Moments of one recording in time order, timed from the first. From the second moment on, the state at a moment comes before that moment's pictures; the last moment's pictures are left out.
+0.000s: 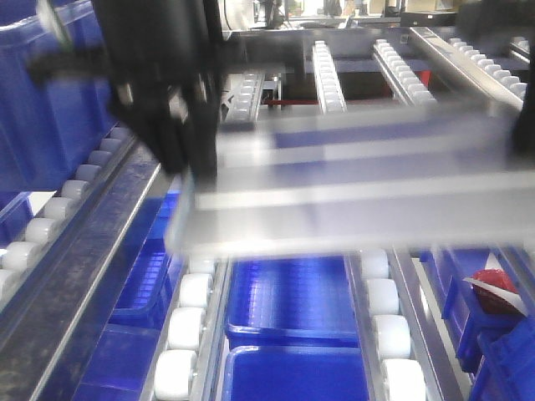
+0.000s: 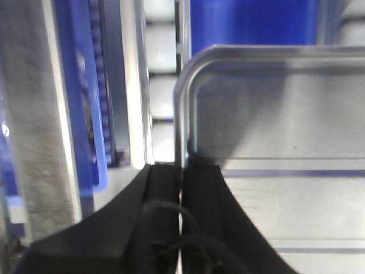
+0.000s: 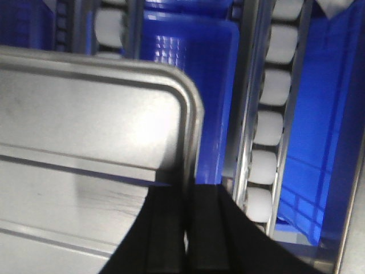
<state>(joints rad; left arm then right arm) -0.88 1.63 -1.38 0.23 1.01 -0.78 0.42 1.23 -1.01 -0.12 0.94 0.47</state>
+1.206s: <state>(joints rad) -0.88 1.51 -1.41 0.26 1.08 -0.76 0.42 1.21 -1.05 -0.10 0.95 0.46</state>
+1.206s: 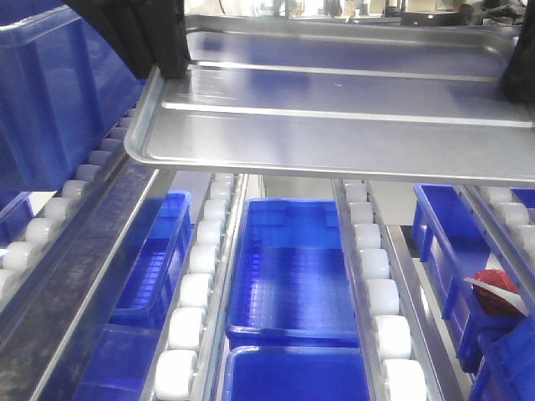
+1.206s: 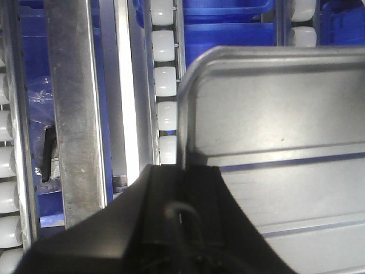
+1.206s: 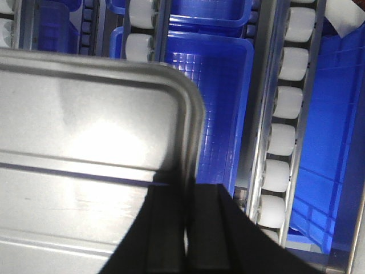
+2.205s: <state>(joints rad) -0.88 1.51 -1.41 0.26 1.08 -0.76 0.42 1.21 -1.05 -0.10 0.95 0.46</state>
